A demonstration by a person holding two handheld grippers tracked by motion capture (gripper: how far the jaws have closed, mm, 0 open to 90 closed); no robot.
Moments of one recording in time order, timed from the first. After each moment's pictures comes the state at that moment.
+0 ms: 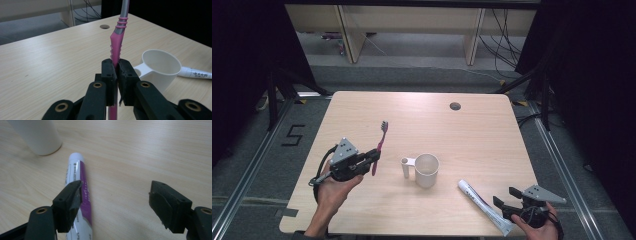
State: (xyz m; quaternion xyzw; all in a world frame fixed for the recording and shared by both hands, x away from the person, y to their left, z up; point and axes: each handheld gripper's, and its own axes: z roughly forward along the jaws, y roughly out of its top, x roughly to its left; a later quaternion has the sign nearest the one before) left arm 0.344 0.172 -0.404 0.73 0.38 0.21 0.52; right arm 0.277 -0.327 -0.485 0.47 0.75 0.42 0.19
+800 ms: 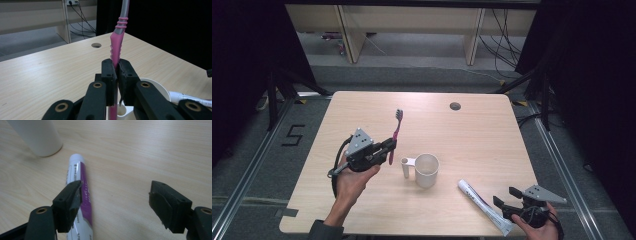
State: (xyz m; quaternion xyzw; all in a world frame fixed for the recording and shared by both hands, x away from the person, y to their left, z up) left arm 0.361 0.135 -0.390 0.71 0.37 0.22 0.56; right arm 0.278 -0.327 -0.485 0.48 0.74 0.43 0.19
